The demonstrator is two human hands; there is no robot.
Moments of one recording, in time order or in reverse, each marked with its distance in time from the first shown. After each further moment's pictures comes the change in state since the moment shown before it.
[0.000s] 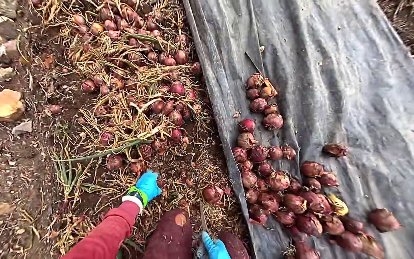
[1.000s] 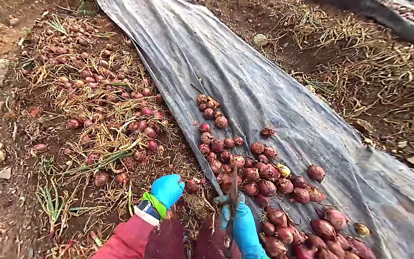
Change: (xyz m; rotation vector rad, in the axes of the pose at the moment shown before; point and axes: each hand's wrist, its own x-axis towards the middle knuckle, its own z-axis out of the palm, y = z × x) left_hand -0.203 0.157 -0.062 0.062 0.092 0.345; right_hand -0.087 -0.019 -0.069 0.209 0.251 -0.898
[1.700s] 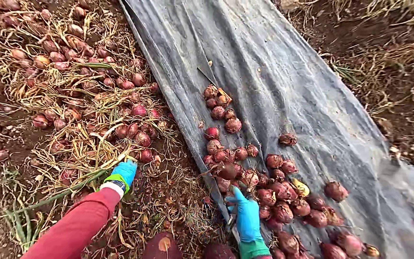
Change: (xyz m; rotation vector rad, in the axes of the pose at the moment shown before) left_hand 0.193 -0.154 -0.077 0.247 -0.219 -0.253; right_hand 0.190 0.018 0.006 -0.186 0.485 0.309
